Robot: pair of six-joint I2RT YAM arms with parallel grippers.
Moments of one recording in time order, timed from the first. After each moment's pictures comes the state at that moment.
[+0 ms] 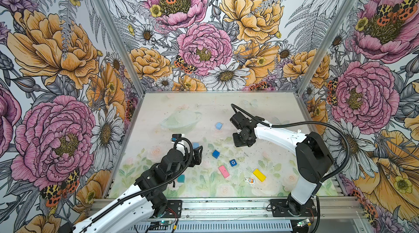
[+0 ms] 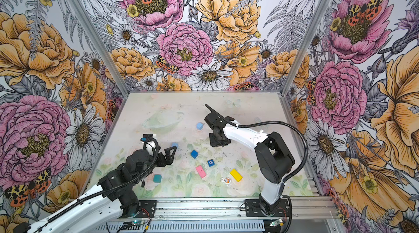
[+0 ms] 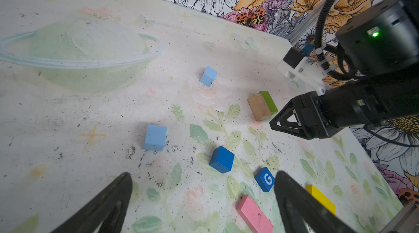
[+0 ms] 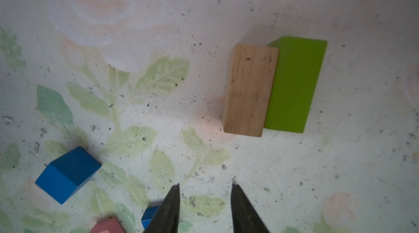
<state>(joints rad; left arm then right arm) -0.81 0.56 0.43 -0.33 -0.34 -0.61 0.65 1.76 1.27 -0.86 0.03 0.49</state>
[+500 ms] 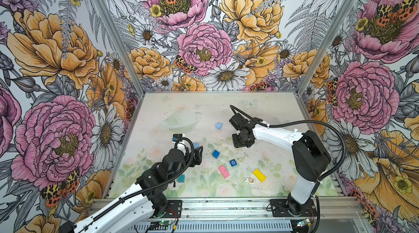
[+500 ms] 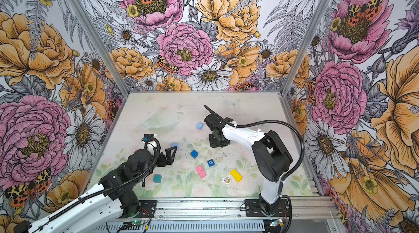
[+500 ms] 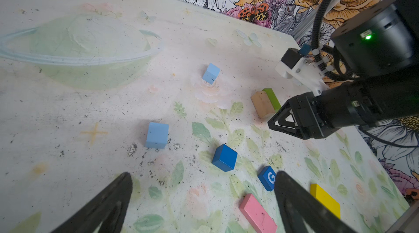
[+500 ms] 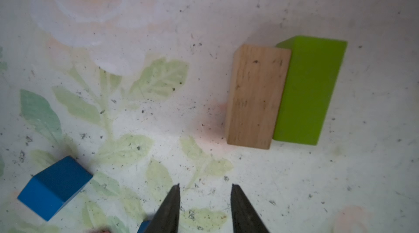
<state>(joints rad) -0.81 0.58 0.43 -0.33 -0.34 -0.61 0.65 1.80 1.26 -0.82 0.03 0.49</state>
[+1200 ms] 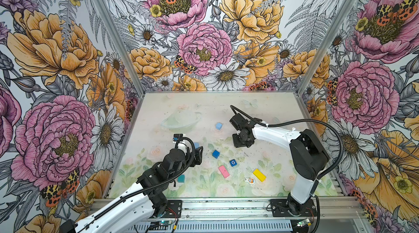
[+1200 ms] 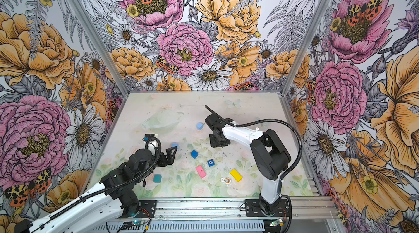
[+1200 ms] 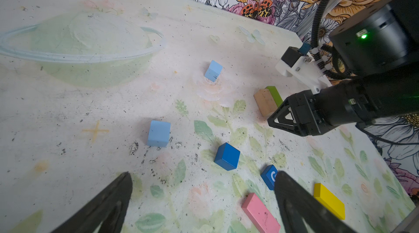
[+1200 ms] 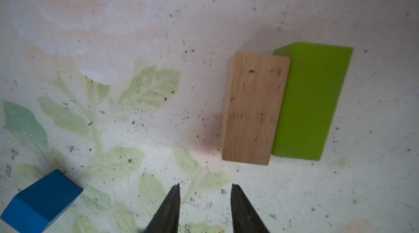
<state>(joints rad) -0.81 0.60 0.43 -0.33 -0.34 -0.61 0.63 1.81 1.25 -0.78 0.03 0.48</state>
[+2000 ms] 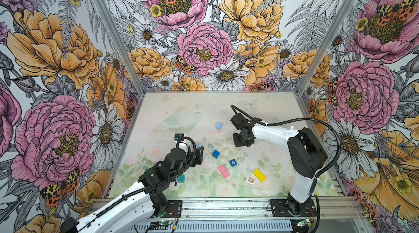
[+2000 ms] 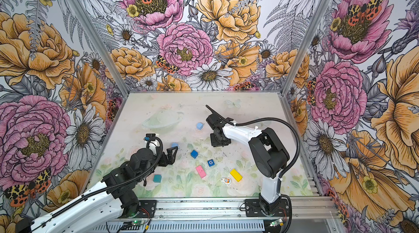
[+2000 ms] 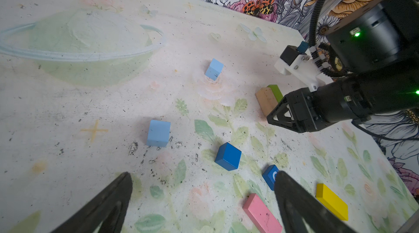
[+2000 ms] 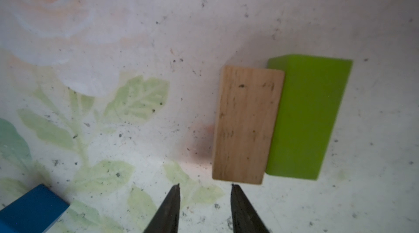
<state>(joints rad) -0.81 0.62 0.43 -0.31 -0.34 -0.61 0.61 1.85 1.25 -0.77 0.03 0.46</state>
